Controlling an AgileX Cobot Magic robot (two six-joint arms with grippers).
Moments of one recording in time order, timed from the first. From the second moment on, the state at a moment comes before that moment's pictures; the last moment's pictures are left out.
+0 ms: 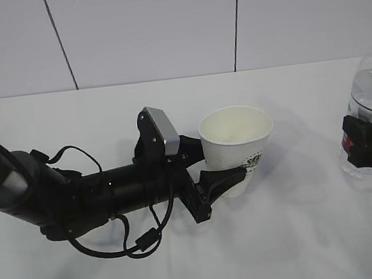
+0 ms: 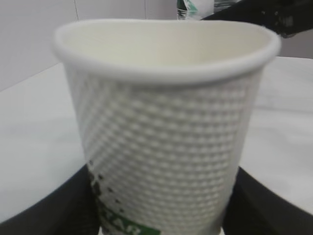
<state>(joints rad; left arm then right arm) -0.58 2.22 -0.94 0.71 -1.15 -0.24 0.08 1.68 -0.27 -0.01 -1.07 0.00</state>
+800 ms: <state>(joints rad) -0.64 2.22 -0.94 0.69 -1.15 -0.25 0.08 1.47 -0.26 -0.01 -0.83 -0.04</state>
